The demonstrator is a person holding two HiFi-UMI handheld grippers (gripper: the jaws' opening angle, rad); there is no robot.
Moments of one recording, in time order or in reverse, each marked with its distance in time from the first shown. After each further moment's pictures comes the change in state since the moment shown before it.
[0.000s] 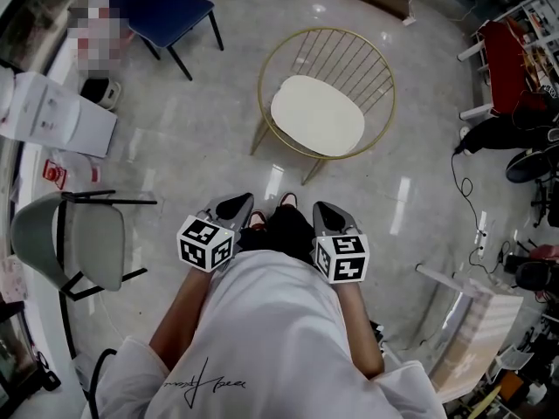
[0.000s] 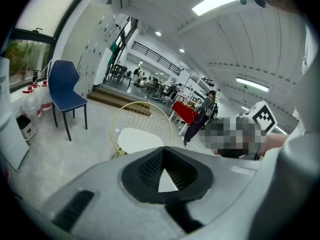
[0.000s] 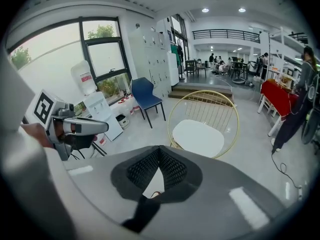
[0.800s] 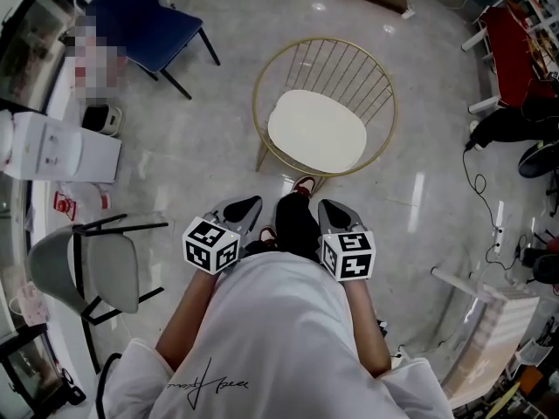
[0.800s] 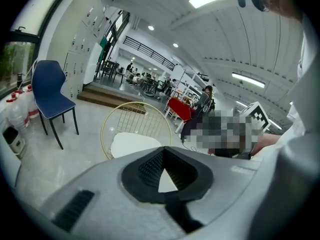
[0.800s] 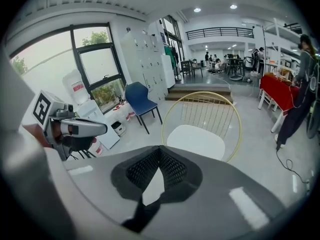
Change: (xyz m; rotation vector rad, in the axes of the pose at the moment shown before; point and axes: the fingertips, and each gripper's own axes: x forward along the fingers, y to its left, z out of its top) left arm 0.075 0.018 0.053 0.054 0.059 -0.057; right arm 0.052 -0.061 0.047 0.069 -0.026 0.009
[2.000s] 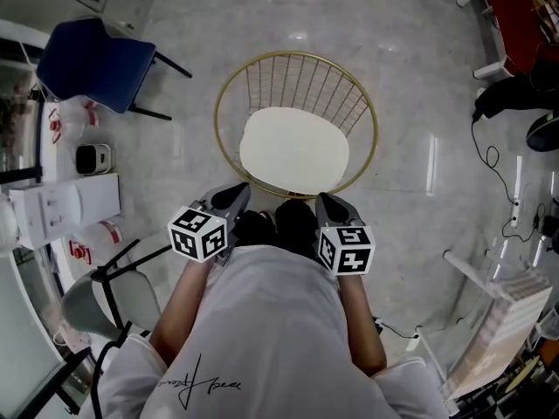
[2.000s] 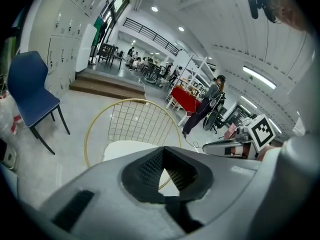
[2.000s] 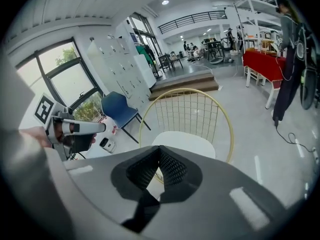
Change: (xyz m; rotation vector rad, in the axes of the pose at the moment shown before) left arm 0.193 0.053 0.139 -0.044 0.176 -0.011; right arm 0.081 -0.176 0.095 0.281 0.028 -0.038
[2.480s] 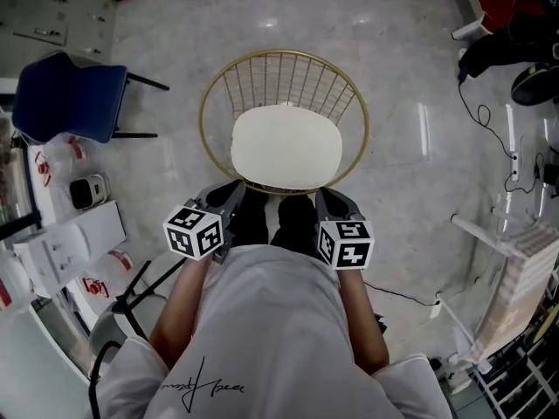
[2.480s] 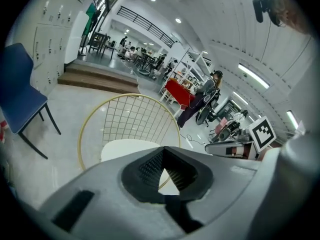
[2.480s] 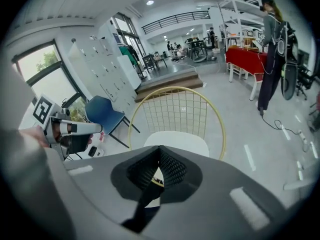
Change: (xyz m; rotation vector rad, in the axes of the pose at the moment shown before) left arm 0.020 0.041 0.016 0.013 0.101 -0.093; right arm 0.022 0.000 0.002 0.124 -0.001 -0.136
